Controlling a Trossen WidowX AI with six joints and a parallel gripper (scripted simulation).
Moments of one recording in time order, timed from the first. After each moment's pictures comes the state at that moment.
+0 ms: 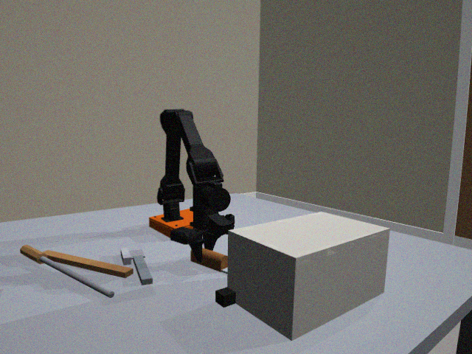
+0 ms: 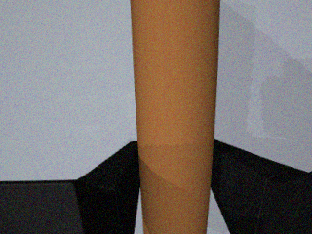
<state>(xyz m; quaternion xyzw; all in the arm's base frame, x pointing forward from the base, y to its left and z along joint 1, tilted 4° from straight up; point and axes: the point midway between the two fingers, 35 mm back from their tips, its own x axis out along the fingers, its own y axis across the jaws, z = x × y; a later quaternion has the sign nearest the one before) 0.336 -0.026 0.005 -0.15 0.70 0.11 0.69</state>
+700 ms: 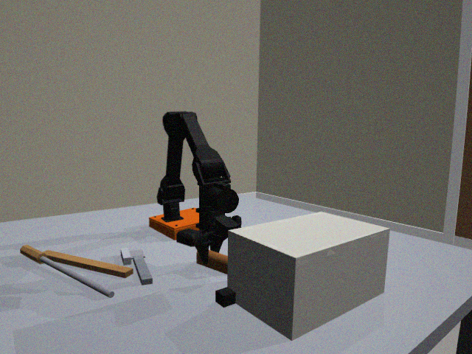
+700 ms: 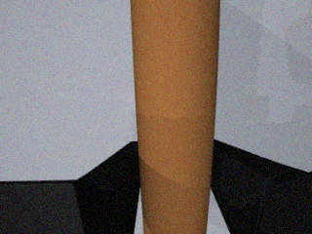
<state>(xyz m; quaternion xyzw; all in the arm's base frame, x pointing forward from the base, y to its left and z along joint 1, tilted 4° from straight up) 0.358 -0.018 0.005 -0.15 0.69 0.11 0.69</state>
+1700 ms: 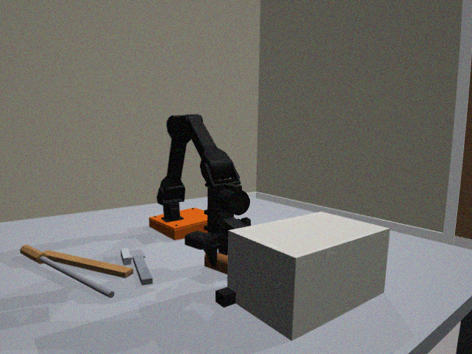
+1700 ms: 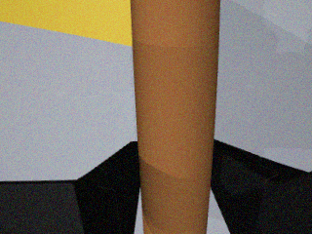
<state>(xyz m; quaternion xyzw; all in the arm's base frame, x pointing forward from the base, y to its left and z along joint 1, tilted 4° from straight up) 0.386 -0.007 0.005 -0.15 0.69 0.11 0.69</state>
